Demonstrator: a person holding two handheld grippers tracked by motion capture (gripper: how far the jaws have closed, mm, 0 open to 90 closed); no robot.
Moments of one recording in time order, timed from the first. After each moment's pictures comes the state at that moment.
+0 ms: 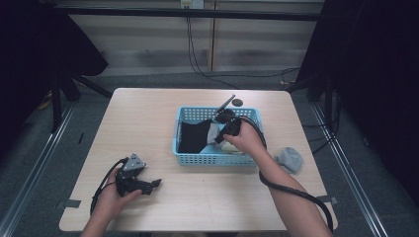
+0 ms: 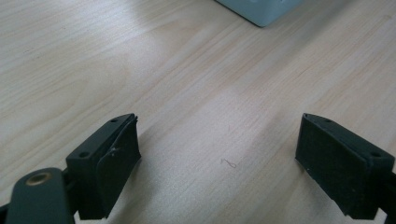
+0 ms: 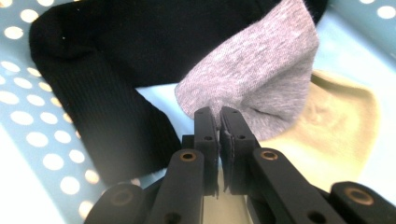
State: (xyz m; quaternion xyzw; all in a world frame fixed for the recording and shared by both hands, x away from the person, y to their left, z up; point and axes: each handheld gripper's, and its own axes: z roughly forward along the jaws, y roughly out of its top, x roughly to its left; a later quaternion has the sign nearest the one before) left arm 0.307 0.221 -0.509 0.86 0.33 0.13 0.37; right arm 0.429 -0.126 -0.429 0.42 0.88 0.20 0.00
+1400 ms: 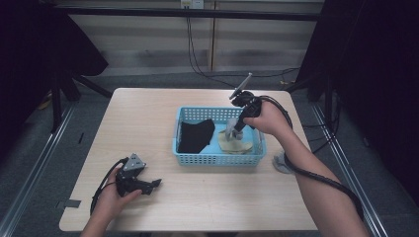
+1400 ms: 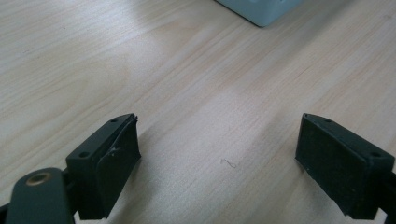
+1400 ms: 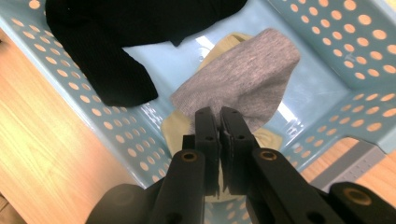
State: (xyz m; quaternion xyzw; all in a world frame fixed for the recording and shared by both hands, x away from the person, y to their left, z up) left arm 0.307 0.221 -0.509 0.86 0.33 0.13 0.37; right arm 0.432 -0.169 -0.354 0.42 0.90 0.14 0.00
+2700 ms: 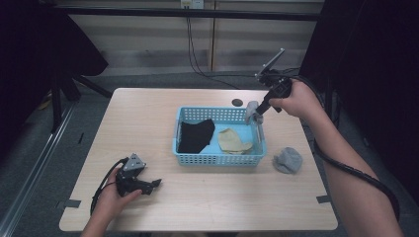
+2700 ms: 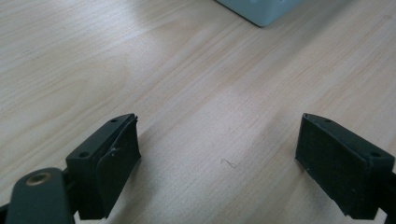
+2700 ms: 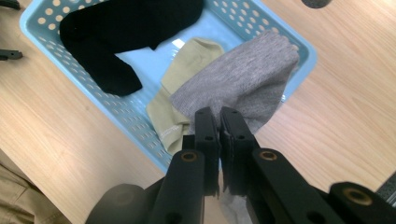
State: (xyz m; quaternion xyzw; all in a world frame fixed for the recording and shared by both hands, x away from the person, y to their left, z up) left arm 0.307 0.221 -0.509 0.86 0.33 0.13 0.37; right arm 0.424 -0.227 -0.281 0.45 0.88 0.16 0.03
